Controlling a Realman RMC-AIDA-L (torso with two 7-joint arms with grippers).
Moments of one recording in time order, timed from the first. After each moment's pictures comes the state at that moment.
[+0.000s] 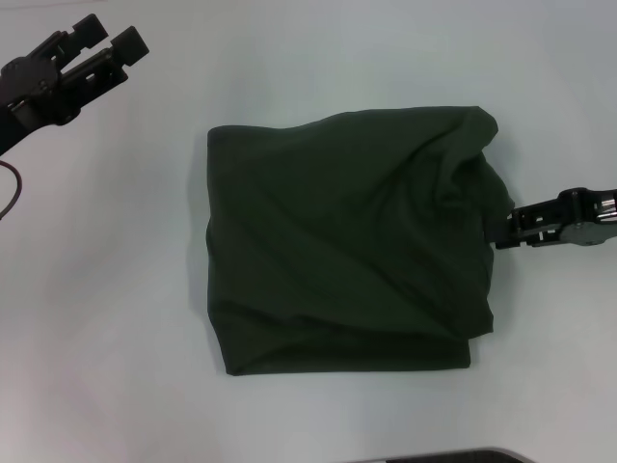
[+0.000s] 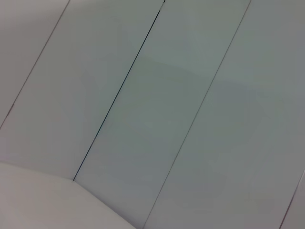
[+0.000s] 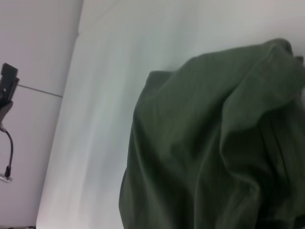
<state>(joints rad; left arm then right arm) -0.46 -2.16 0.44 0.60 1.73 1.63 -1.43 0.45 2.01 -0.53 -0.83 -2.35 -1.84 2.37</state>
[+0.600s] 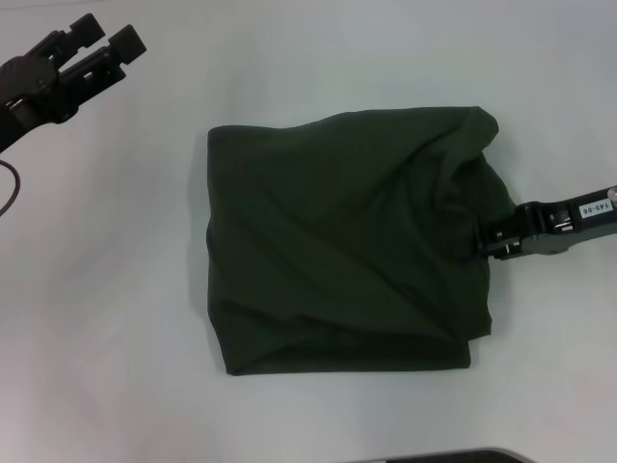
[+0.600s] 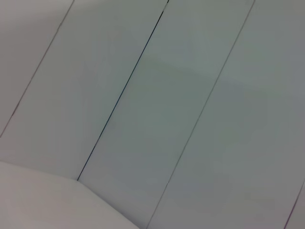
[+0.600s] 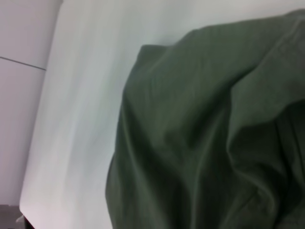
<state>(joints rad) -0.46 -2.16 0.43 0.60 1.73 1.62 -1.43 0.51 2.01 -0.63 -0.75 -2.38 -1.76 2.39</state>
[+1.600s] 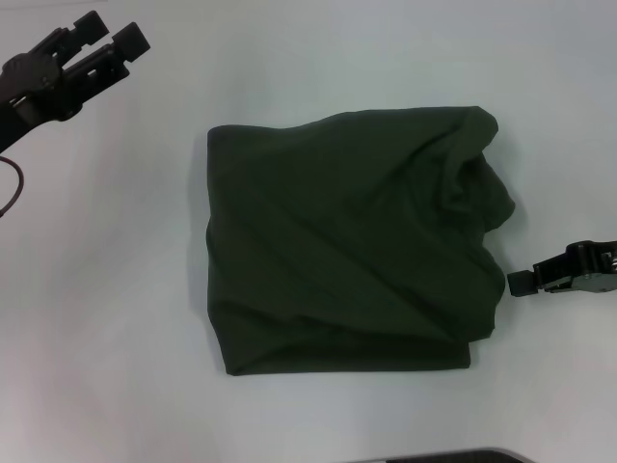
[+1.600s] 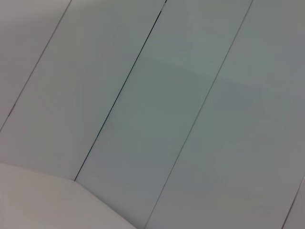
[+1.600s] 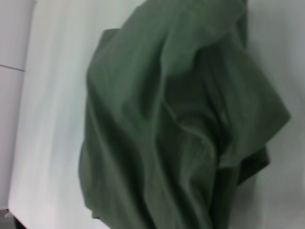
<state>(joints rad) -0.47 -2.16 0.44 0.59 1.73 1.62 -1.43 0.42 1.97 -0.60 -0.71 -2.39 -1.77 2.32</state>
